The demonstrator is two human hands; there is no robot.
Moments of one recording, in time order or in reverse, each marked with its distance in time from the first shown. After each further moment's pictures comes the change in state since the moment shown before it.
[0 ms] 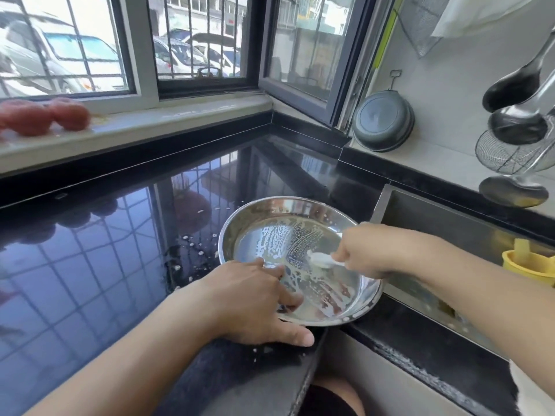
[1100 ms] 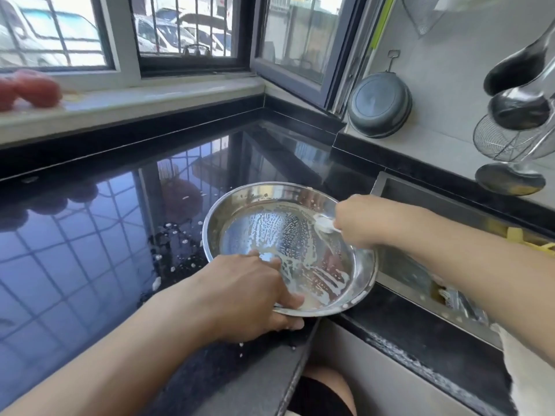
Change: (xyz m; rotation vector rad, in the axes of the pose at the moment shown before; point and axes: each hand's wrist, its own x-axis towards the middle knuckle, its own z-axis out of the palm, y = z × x) left_hand 0.005 0.010 0.002 -0.067 0.073 0.032; right_hand 0.032 0.017 -0.002 -0.047 0.121 0.032
